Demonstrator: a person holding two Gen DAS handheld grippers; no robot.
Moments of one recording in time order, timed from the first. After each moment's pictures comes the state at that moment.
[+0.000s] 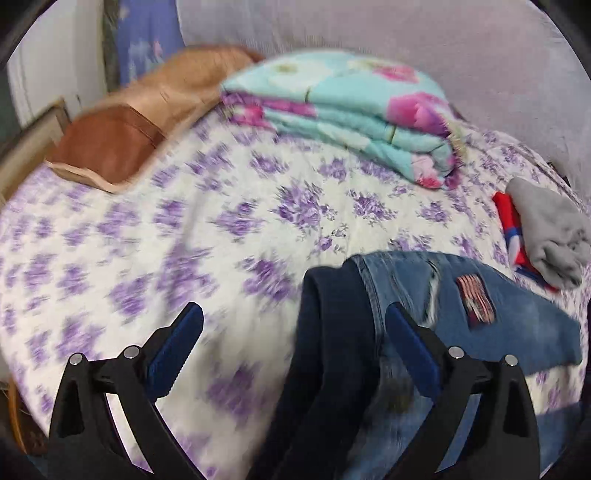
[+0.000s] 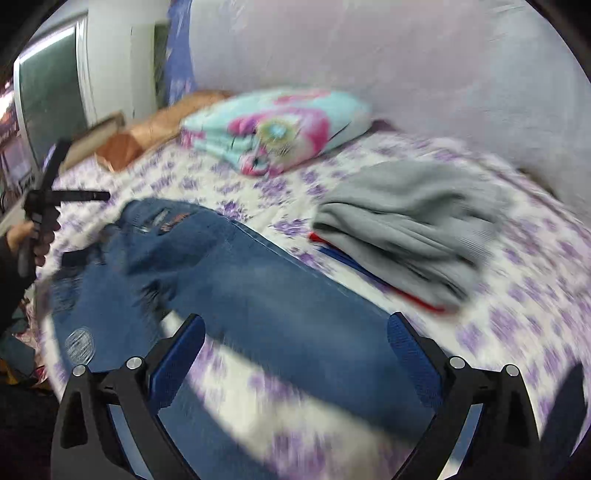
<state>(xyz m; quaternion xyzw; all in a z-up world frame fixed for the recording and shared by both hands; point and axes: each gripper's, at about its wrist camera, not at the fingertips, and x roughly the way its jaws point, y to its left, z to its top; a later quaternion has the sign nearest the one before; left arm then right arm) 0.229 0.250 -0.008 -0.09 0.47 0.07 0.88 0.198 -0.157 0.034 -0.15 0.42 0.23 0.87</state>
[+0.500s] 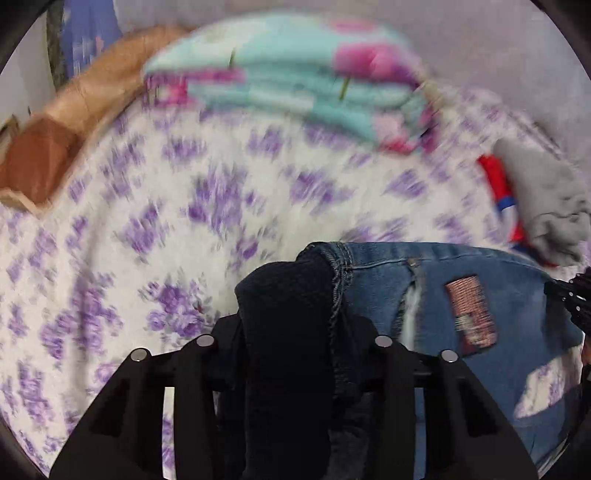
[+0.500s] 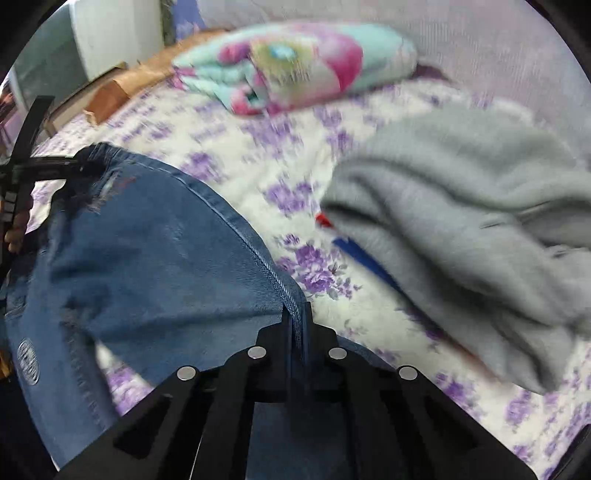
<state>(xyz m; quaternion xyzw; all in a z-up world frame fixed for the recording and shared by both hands) 0.265 0.204 -0.020 -0.05 0.48 0.00 0.88 0.281 -0.143 -0.029 -0.18 0.47 0.26 0.82</state>
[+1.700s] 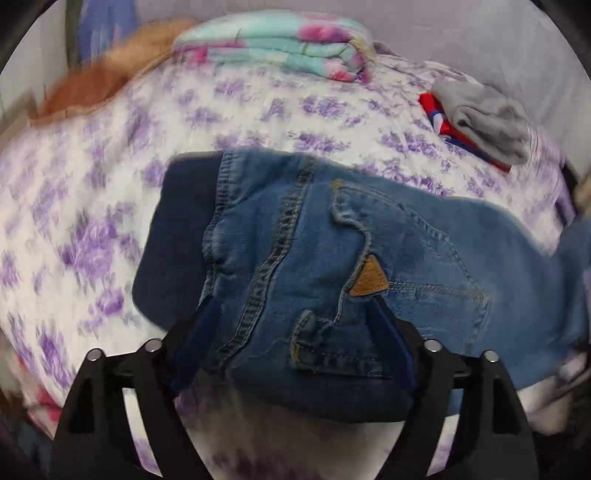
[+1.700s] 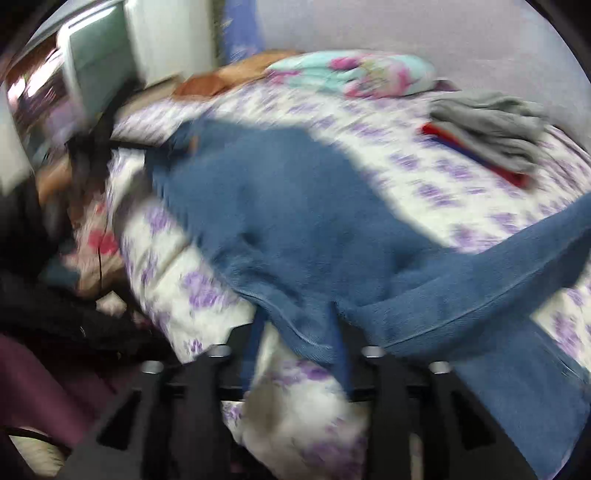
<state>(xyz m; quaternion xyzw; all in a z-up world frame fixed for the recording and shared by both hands) 0.054 0.153 -0.049 -0.02 0.46 0.00 0.89 -0.027 -0.178 -0.037 -0.12 0.42 0.28 0.85</state>
